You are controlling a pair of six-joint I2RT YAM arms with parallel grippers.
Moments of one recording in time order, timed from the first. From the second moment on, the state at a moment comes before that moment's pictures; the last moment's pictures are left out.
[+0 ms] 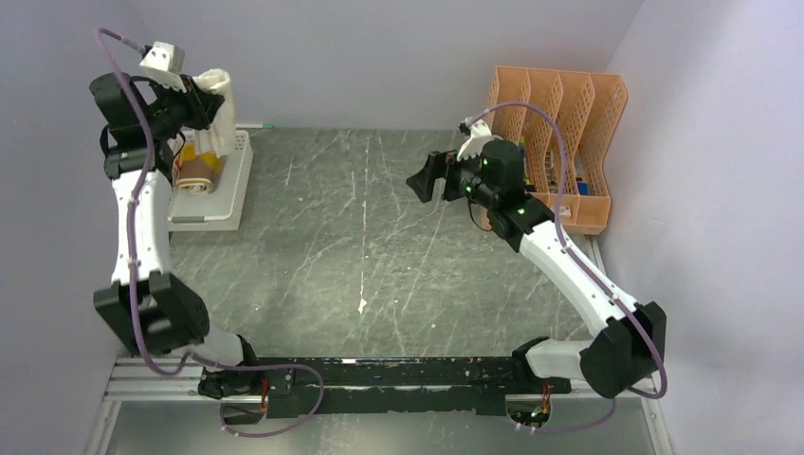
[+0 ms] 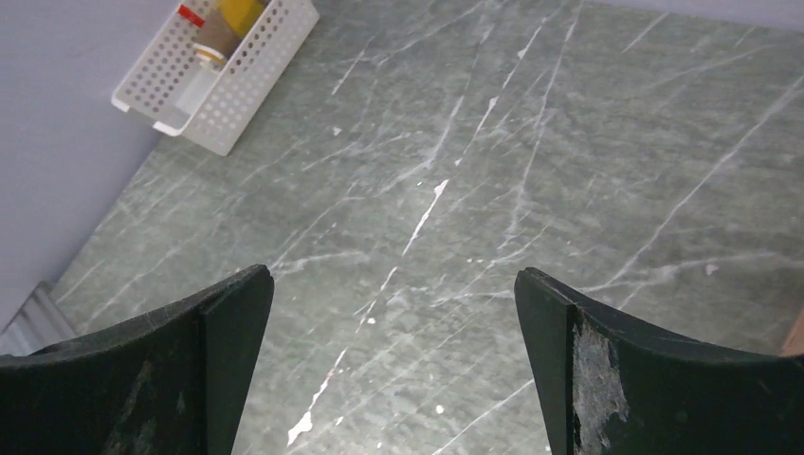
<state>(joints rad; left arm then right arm) 0.28 1.44 1.50 -0.08 0.71 -0.01 0.45 1.30 1.13 -0.13 -0.23 0.28</state>
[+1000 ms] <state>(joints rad) 0.30 2.39 2.08 -0.64 0.43 0.22 0.47 1.15 0.97 -0.17 -0.19 0.28</state>
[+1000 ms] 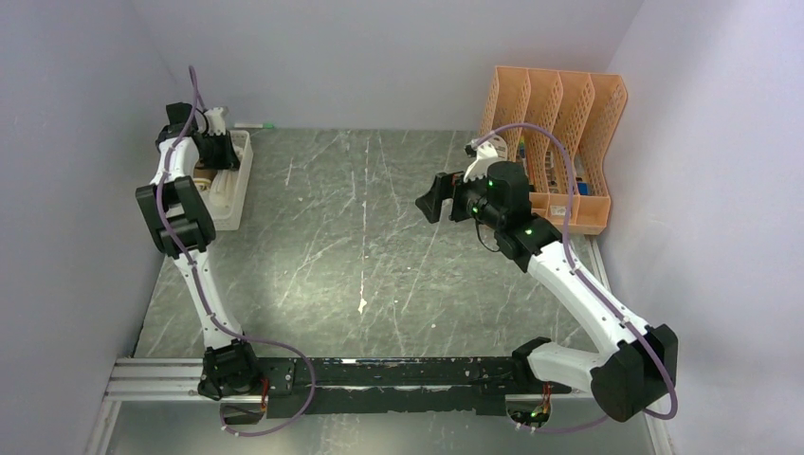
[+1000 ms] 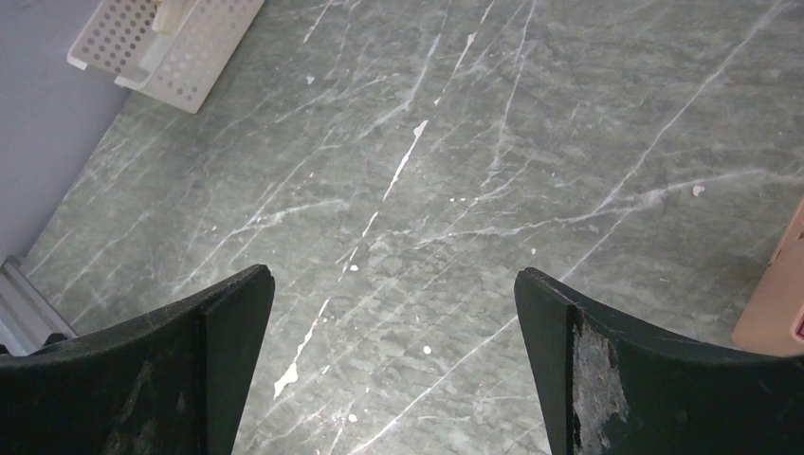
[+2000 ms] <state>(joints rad) 0.27 2.37 2.26 -0.62 0.24 0.27 0.47 1.22 0.97 -0.17 -0.22 0.28</state>
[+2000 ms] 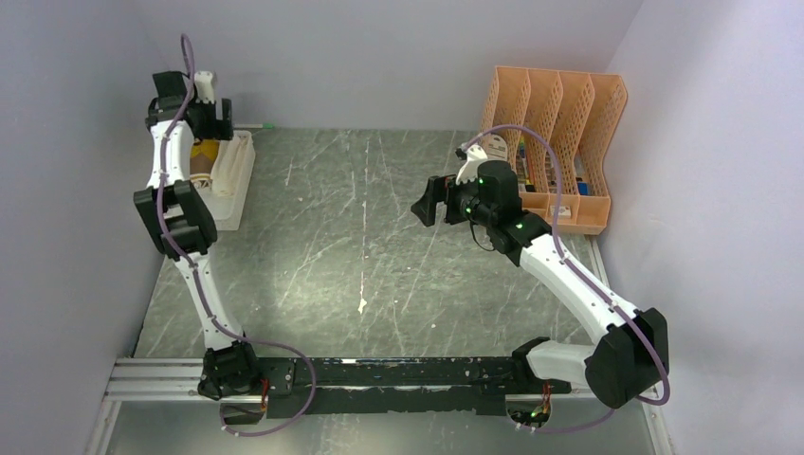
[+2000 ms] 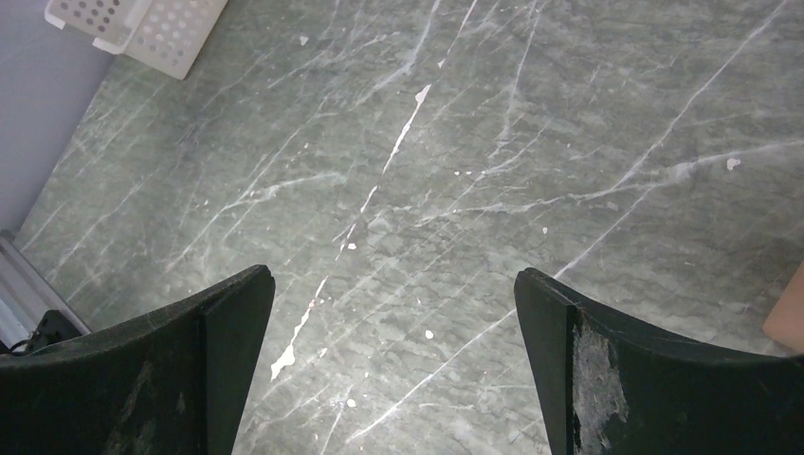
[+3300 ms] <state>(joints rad) -0.30 1.03 0.78 0.05 0.37 -0.20 0.48 1.05 0.87 -0.04 0.42 0.40</state>
